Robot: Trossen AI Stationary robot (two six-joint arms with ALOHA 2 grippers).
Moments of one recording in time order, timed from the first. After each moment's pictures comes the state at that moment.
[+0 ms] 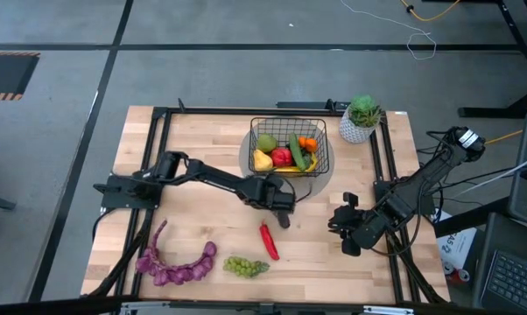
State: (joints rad) left arm -0.14 2.19 1.69 -0.83 -0.45 -1.02; right arm 0.72 1.18 0.76 -0.62 0.41 0.75
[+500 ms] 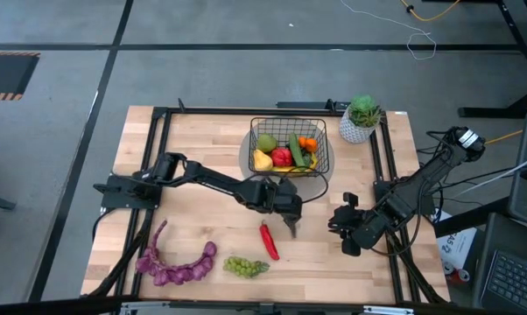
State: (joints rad) left arm -0.16 2.18 1.69 -0.51 -0.45 -0.75; right arm 0.72 1.18 0.76 -0.62 0.41 0.75
